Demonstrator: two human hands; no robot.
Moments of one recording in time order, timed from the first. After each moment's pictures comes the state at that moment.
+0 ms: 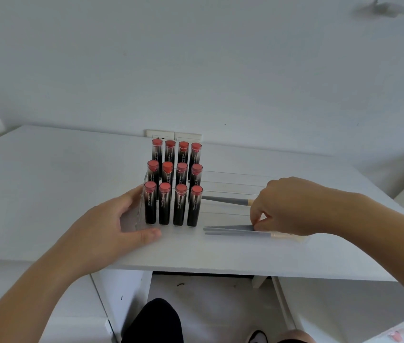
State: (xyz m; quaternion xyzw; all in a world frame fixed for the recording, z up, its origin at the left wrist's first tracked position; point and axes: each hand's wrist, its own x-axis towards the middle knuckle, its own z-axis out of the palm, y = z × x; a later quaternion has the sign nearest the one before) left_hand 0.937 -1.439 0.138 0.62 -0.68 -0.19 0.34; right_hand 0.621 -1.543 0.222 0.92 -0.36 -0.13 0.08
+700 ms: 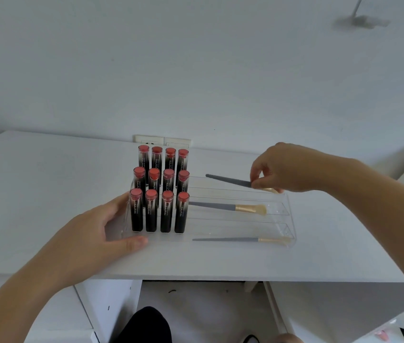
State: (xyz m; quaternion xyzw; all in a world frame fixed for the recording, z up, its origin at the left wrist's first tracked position) left_hand 0.938 -1.440 0.137 0.63 -0.68 -0.19 0.33; right_hand 0.604 -1.596 0.264 0.89 -0.45 -0.05 0.04
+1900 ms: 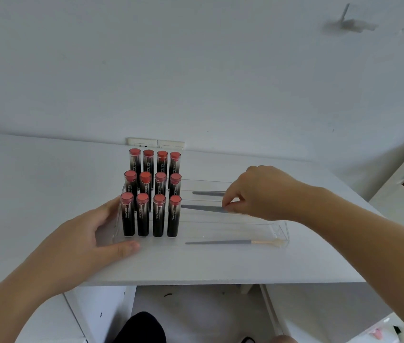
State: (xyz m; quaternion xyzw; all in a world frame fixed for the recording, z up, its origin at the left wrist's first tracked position) left_hand 0.937 -1.440 0.139 0.63 -0.68 -0.18 0.34; right_hand 0.627 -1.566 0.232 0.92 -0.39 -0.01 0.06
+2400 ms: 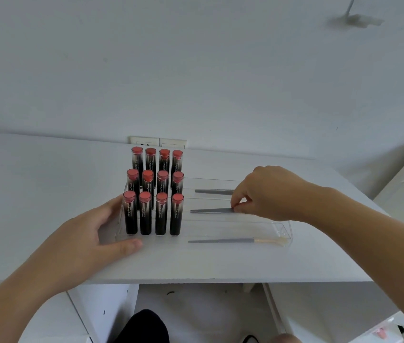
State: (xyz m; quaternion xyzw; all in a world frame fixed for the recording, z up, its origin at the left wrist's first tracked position) left_hand 0.936 -1.440 0.139 0.63 -0.68 -0.17 0.34; right_hand 0.621 -1.567 0.227 0.91 -0.40 -0.02 0.07
